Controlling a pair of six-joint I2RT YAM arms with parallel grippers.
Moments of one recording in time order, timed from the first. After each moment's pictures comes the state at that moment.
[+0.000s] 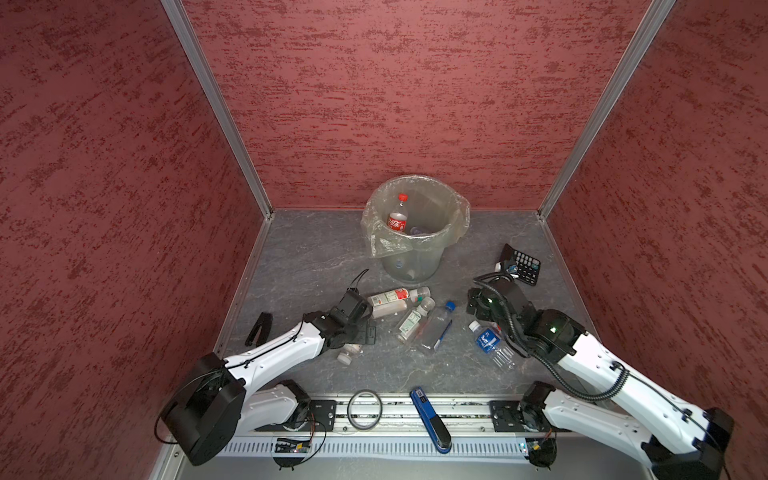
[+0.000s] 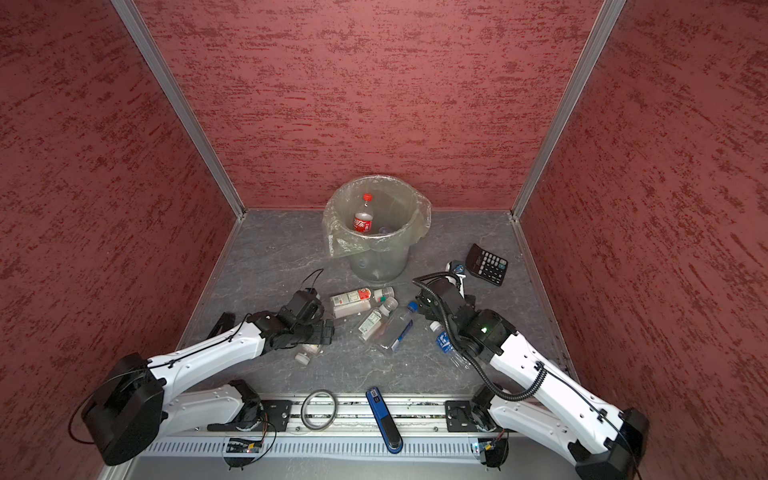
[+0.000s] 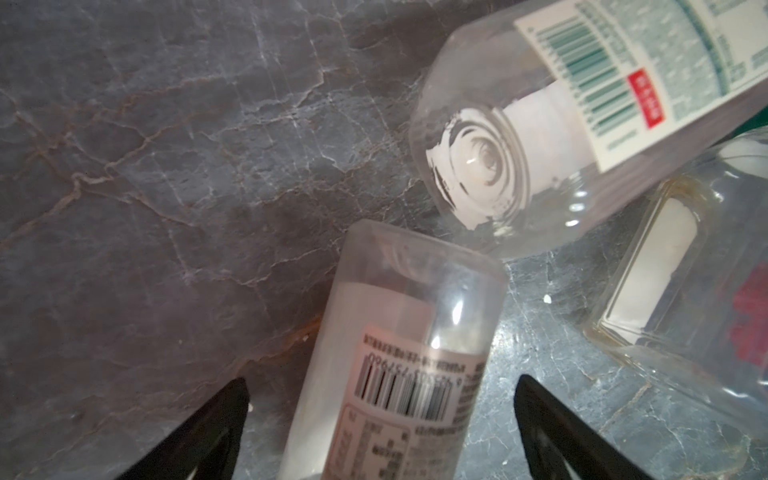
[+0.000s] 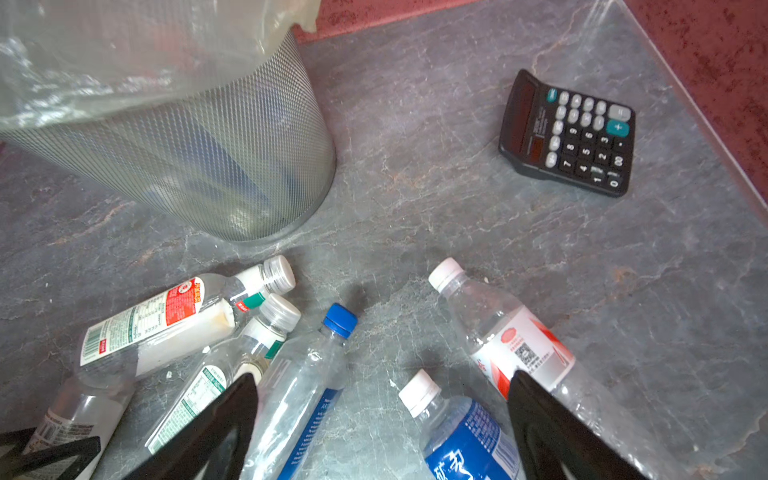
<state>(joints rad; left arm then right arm) -0.66 1.20 0.59 -0.52 -0.10 -0.56 0.75 0.91 0.86 -0.78 0.49 0.74</state>
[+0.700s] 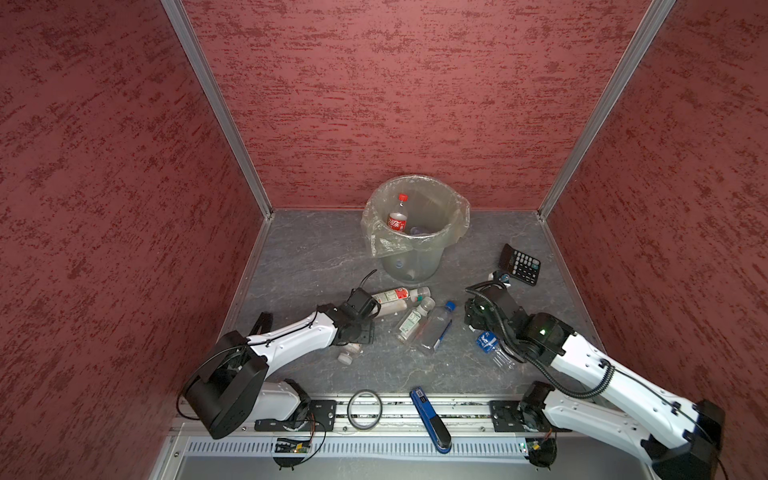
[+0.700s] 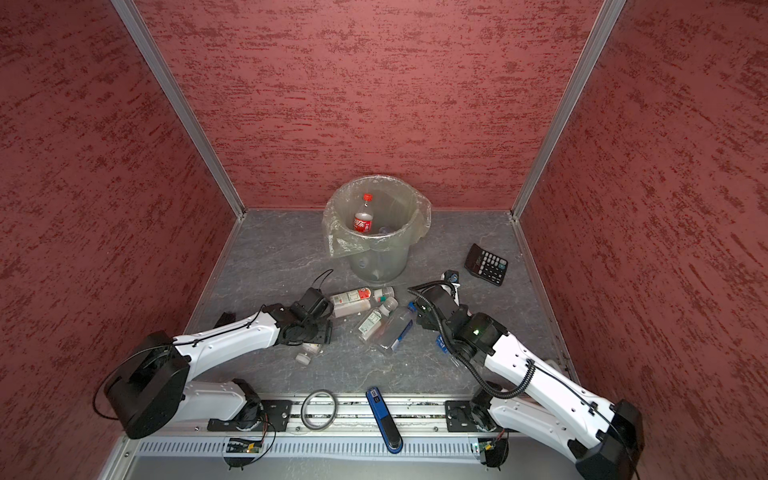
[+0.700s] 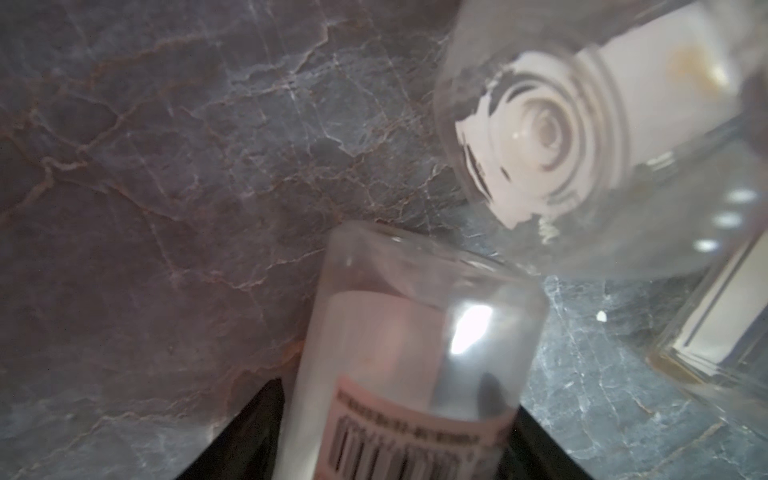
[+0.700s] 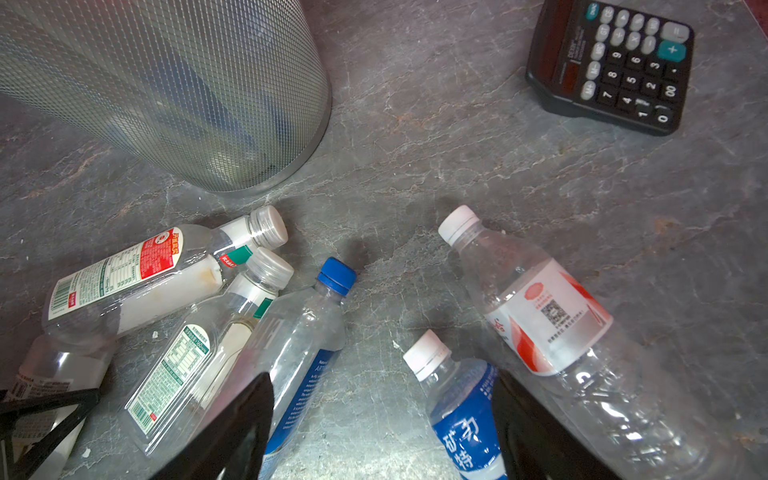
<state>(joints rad) -0.68 1.34 0.65 -0.57 -0.14 -0.58 0.78 0.93 0.79 -0.77 0.43 0.79</state>
